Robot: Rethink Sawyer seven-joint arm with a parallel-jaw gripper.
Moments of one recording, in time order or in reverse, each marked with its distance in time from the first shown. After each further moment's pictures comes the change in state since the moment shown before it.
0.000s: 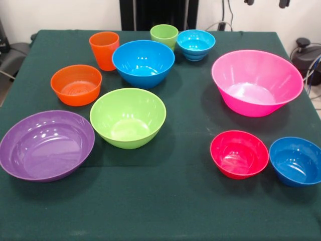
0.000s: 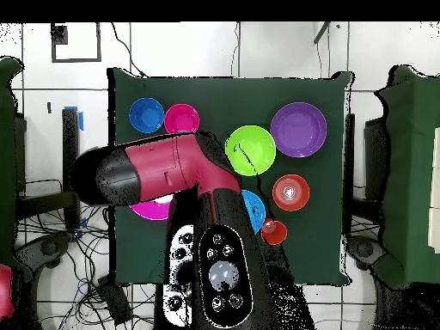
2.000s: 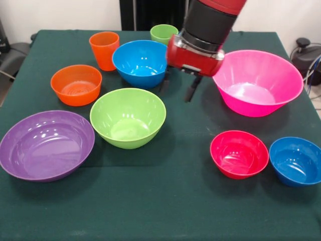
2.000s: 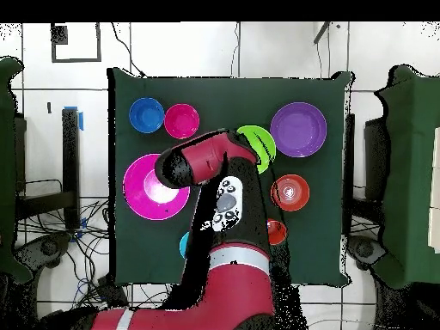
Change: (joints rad) arm 0.075 0.427 -0.266 -0.236 -0.261 -0.220 0.000
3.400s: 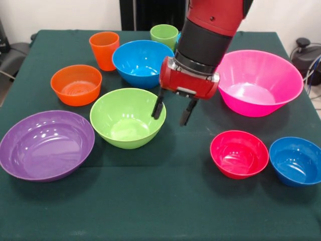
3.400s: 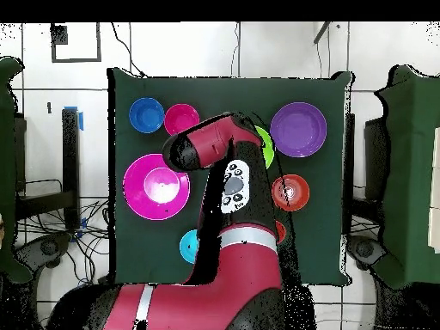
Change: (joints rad) arm -0.032 0.075 0.046 -0.136 -0.064 0.000 0.000
